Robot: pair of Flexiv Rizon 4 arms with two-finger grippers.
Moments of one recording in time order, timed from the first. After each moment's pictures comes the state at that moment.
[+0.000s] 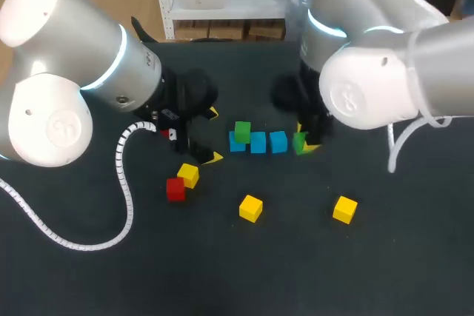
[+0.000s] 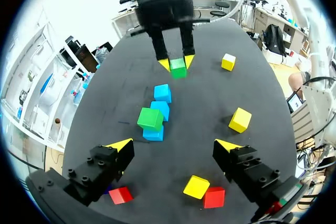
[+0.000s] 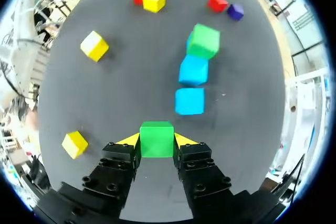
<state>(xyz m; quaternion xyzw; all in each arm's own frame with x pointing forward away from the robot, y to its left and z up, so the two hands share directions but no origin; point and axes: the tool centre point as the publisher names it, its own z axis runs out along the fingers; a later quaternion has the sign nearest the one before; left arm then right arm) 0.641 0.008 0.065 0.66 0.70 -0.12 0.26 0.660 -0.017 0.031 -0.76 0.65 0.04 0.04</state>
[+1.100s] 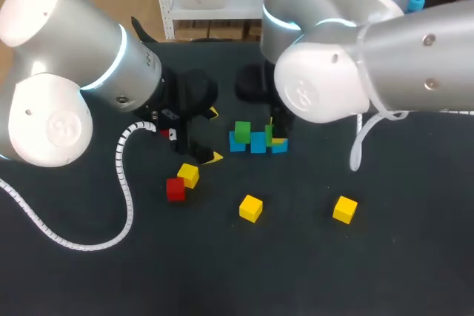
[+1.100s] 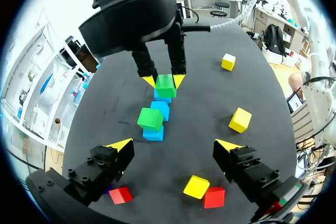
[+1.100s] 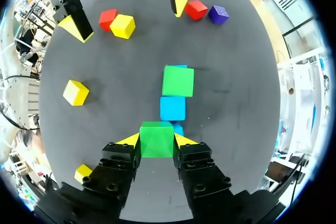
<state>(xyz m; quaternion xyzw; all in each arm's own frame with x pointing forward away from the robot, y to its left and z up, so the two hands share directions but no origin) 0.641 0.008 0.065 0.66 0.70 -0.12 0.26 0.671 0.035 0.033 -0.71 0.71 0.03 0.03</state>
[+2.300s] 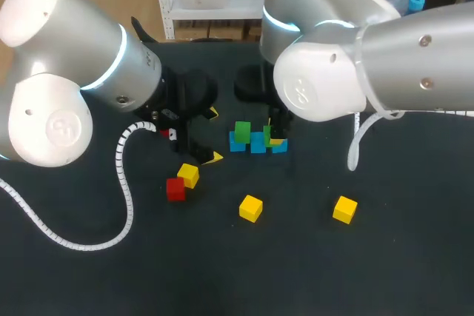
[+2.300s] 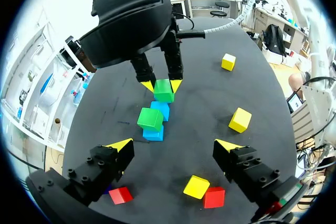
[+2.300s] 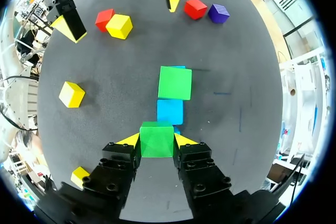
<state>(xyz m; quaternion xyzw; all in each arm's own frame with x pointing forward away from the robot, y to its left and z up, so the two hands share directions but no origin) 0.641 0.008 0.065 0.66 0.70 -0.12 0.26 0.676 0.039 0.026 -0.71 0.70 0.04 0.03</state>
